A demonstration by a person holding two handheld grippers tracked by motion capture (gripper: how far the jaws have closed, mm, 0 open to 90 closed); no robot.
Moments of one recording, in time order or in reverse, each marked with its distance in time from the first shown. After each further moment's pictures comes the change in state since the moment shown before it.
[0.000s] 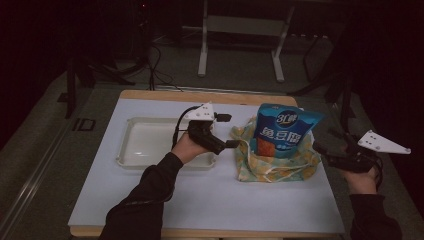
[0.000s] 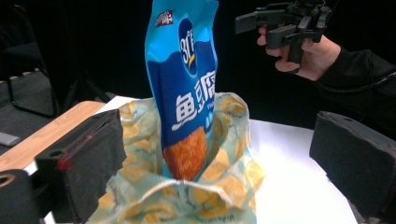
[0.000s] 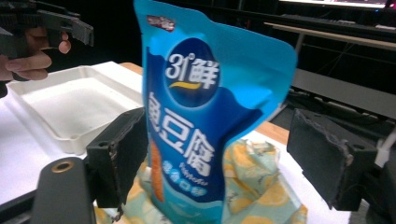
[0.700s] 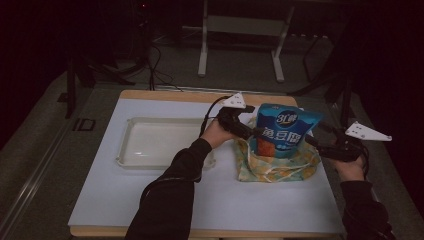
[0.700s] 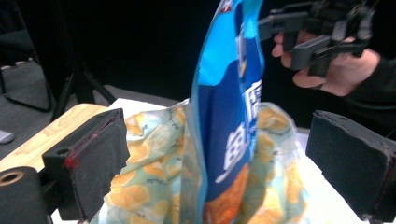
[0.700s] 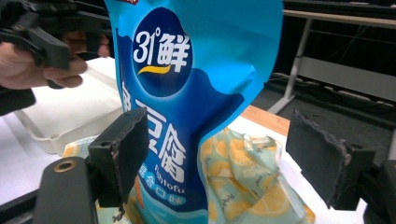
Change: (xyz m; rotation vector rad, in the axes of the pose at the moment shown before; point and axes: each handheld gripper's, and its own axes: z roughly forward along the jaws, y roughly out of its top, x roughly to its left) left arm 0.039 0.008 0.087 0.063 0.004 -0.005; right arm -0.026 -0.016 0.038 0.031 0.035 0.051
